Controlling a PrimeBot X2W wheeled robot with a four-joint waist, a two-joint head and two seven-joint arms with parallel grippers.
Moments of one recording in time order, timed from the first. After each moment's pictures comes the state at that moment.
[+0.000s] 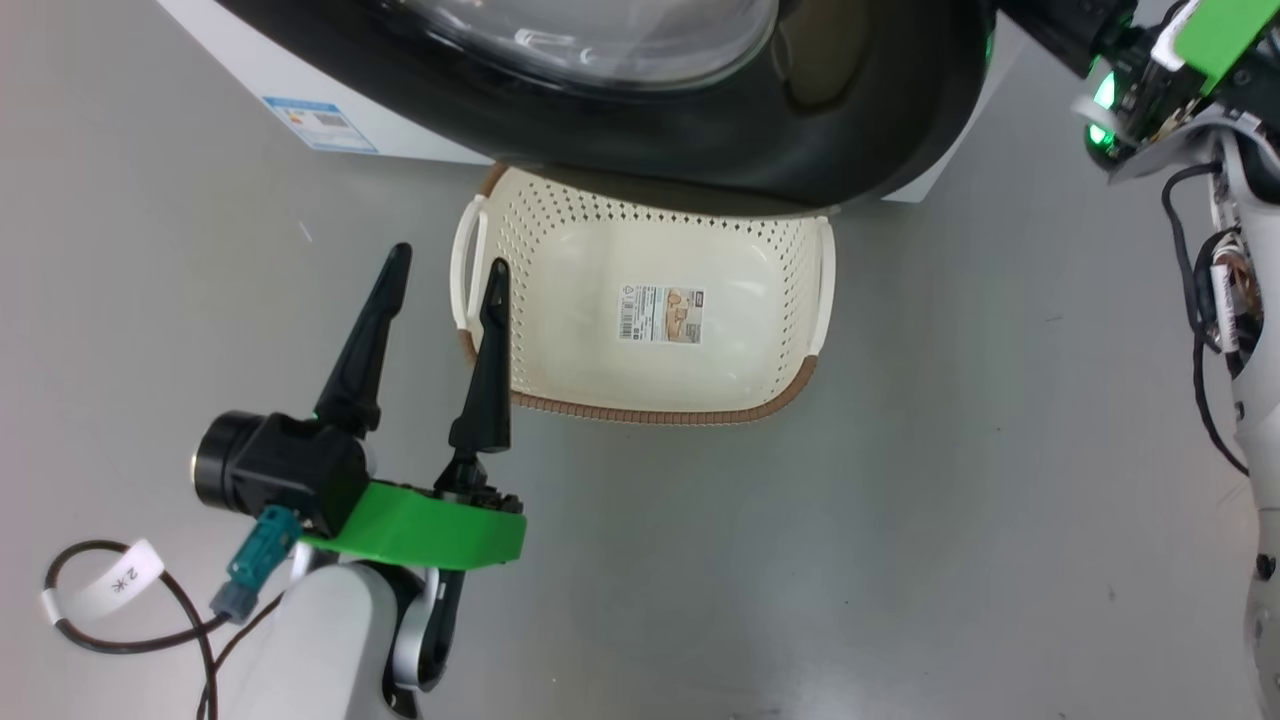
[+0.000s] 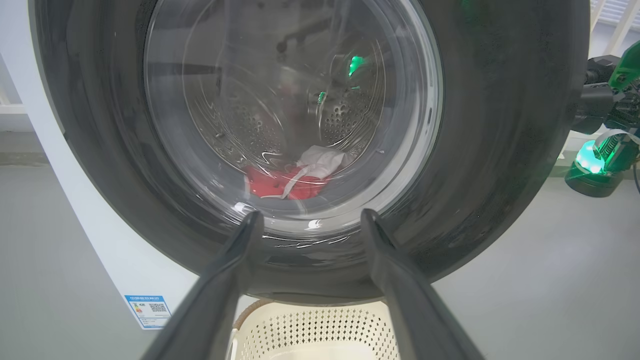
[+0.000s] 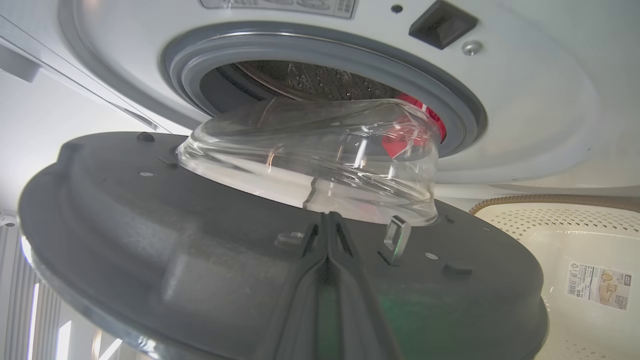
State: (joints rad) left arm -0.43 0.03 -0.24 0.14 -0.24 0.04 -0.26; right arm -1.05 -0.18 0.01 0.62 1.49 0.12 0.81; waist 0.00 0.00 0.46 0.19
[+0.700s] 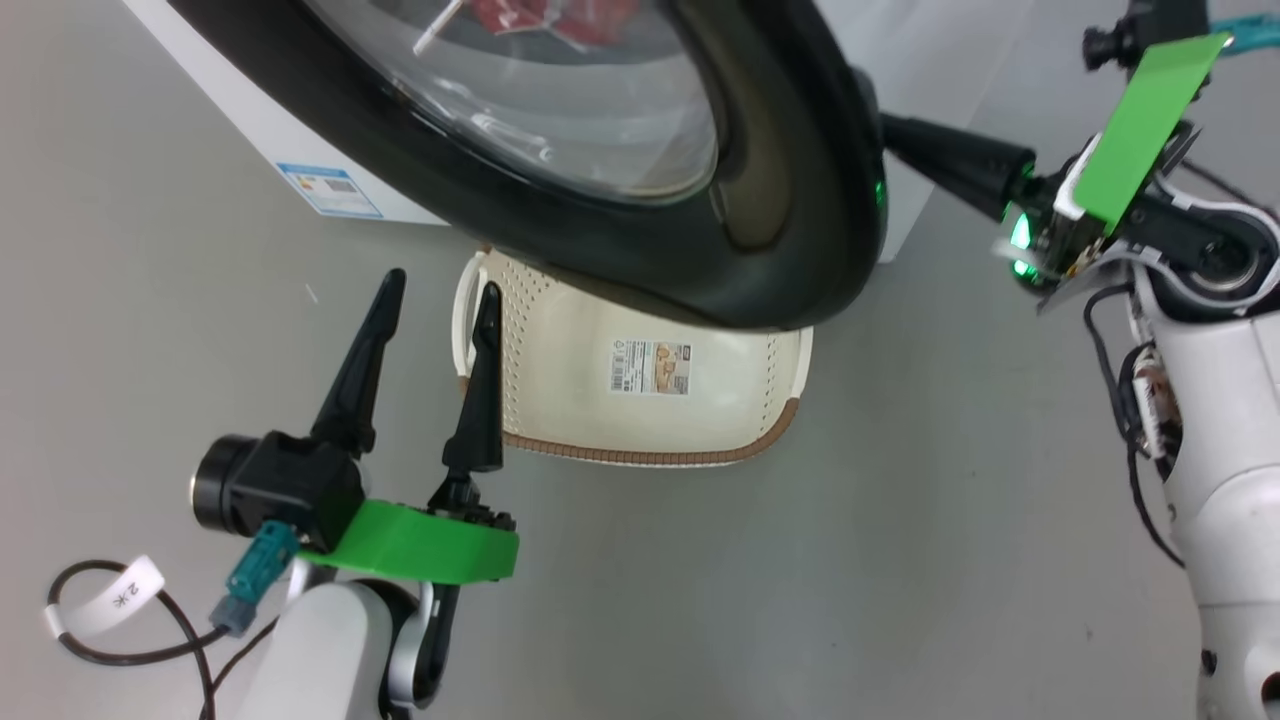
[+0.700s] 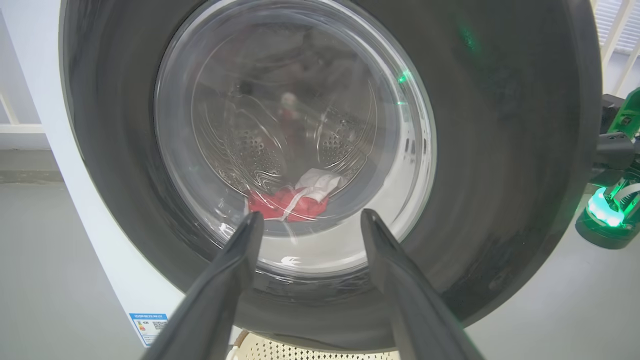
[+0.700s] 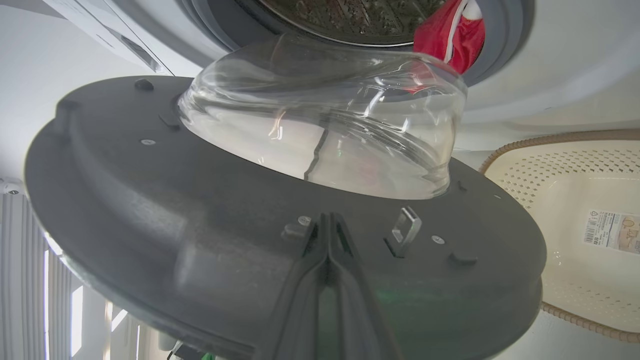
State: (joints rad) left arm -0.40 0.03 -0.22 0.15 -0.24 0.03 -0.26; right arm -0.88 -0.13 0.03 0.54 1.49 0.12 0.89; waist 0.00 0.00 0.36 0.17
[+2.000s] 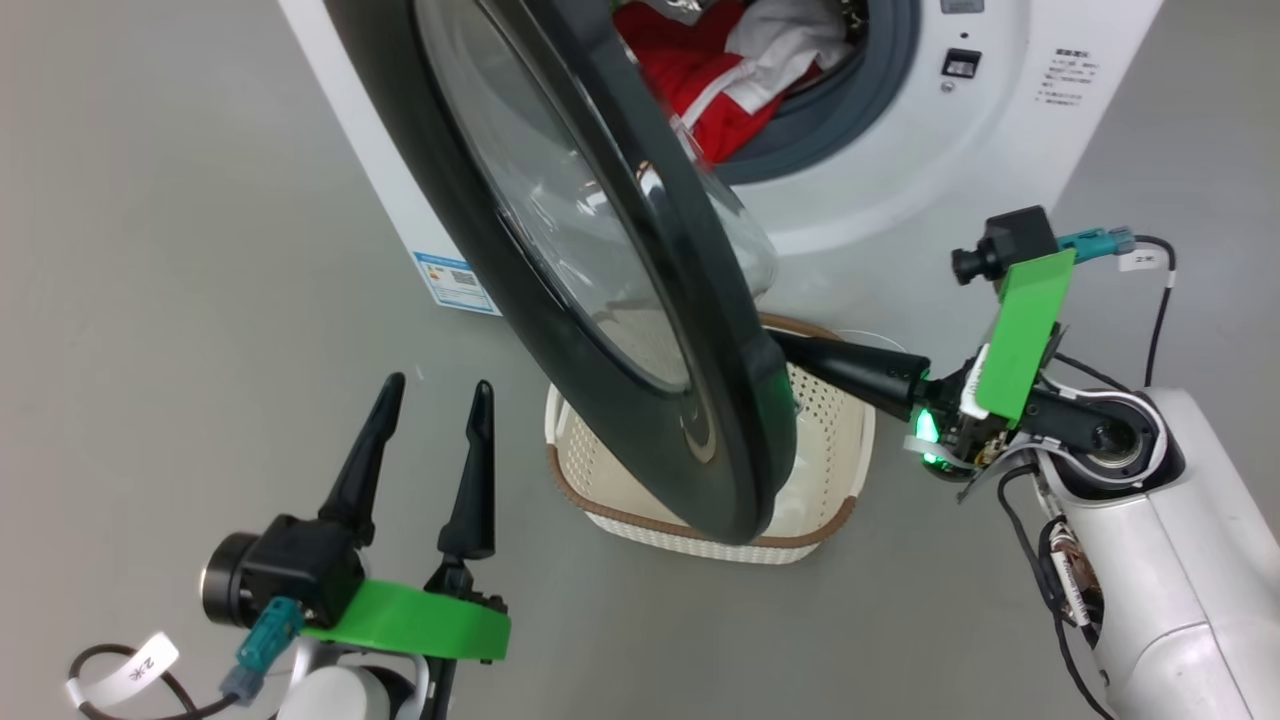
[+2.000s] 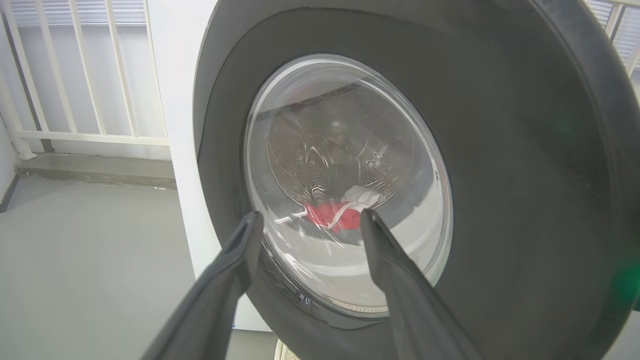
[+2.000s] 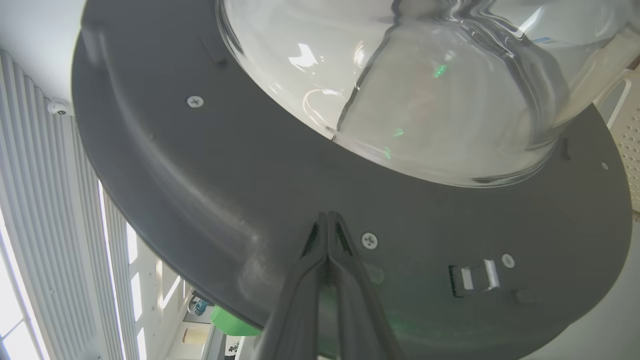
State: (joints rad) left arm -0.26 0.03 -0.20 0.15 -0.25 0.03 -0.26; right arm -0.59 -0.07 0.10 0.41 1.57 0.12 0.95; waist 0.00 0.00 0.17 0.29
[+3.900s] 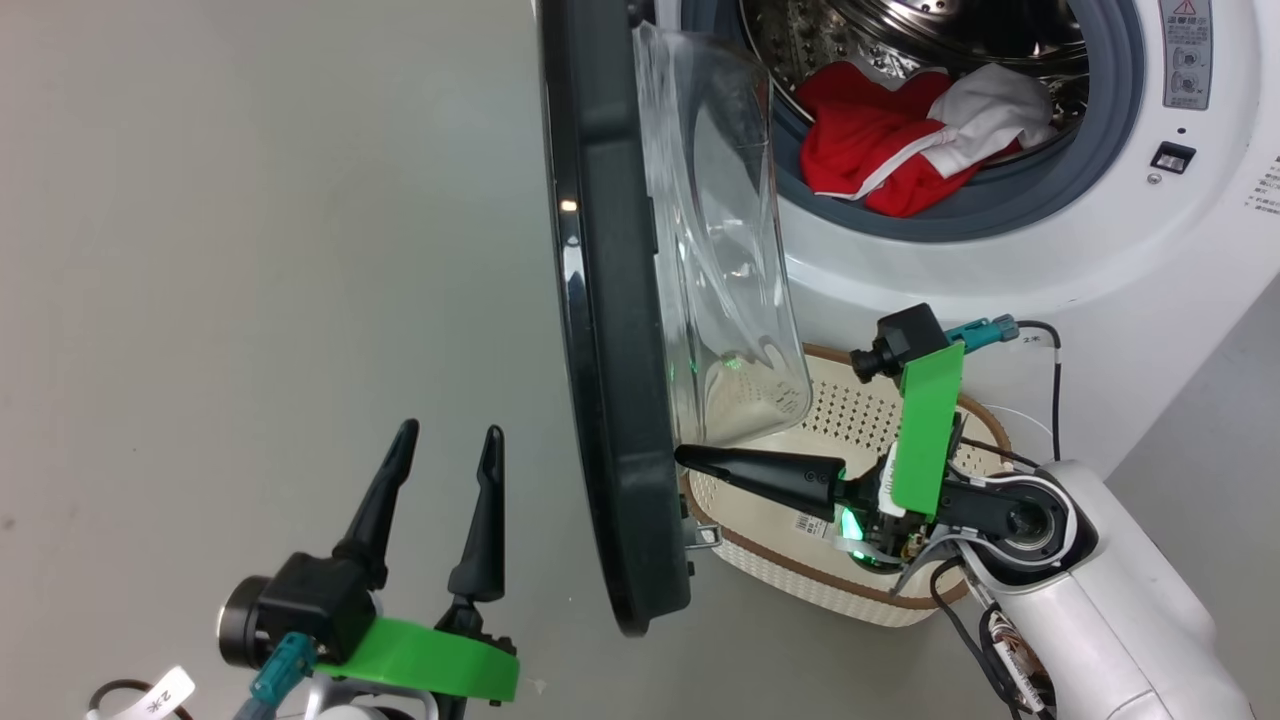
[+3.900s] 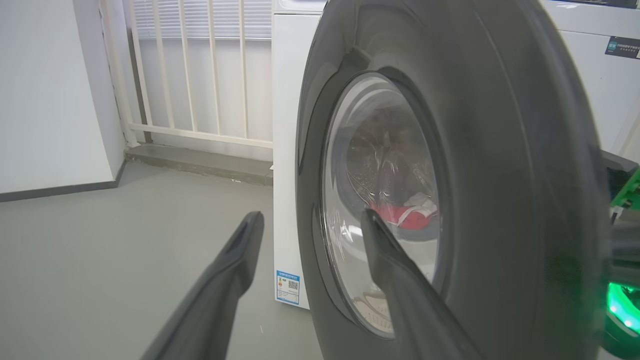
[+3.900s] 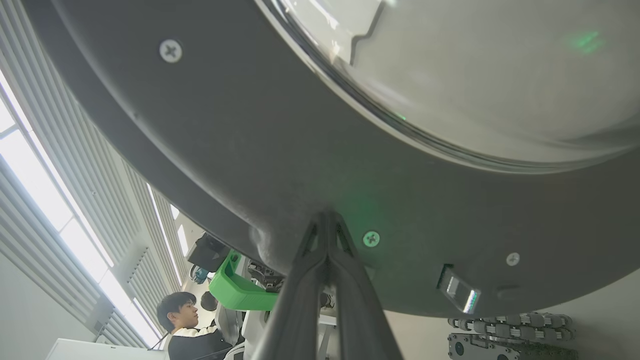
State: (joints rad) left arm -0.20 0.04 -0.22 0.15 -0.27 0.04 -0.26; right arm -0.51 -0.09 0.32 0.38 1.69 0.12 0.89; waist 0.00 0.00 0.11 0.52
